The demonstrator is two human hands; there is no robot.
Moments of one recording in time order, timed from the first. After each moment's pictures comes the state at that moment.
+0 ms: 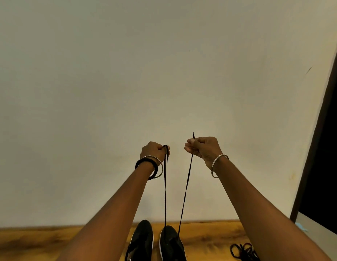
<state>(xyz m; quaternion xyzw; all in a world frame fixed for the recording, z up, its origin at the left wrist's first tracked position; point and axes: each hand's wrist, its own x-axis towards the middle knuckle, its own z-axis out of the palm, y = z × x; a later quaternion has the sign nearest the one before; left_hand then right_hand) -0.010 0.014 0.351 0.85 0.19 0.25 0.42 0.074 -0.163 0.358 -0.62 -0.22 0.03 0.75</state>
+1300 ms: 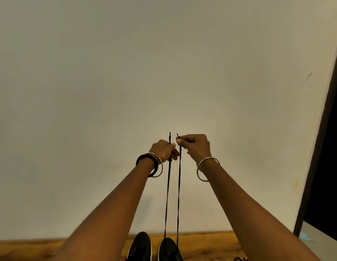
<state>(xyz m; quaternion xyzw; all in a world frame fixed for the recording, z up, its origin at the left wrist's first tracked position) 0.021 0.008 0.378 0.88 0.06 0.19 0.44 0.087 -0.126 0.372 -0.71 -0.28 -0.13 0.64</state>
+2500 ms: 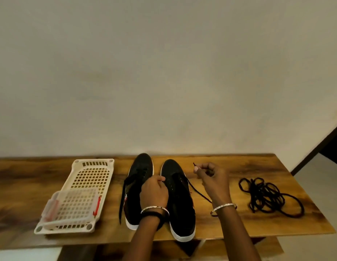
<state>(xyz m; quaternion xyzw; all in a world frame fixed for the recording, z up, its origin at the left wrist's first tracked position) -0.035 -0.028 0.022 0.82 0.38 0.11 0.42 0.055 -0.175 0.030 -0.76 -0.08 0.04 0.64</state>
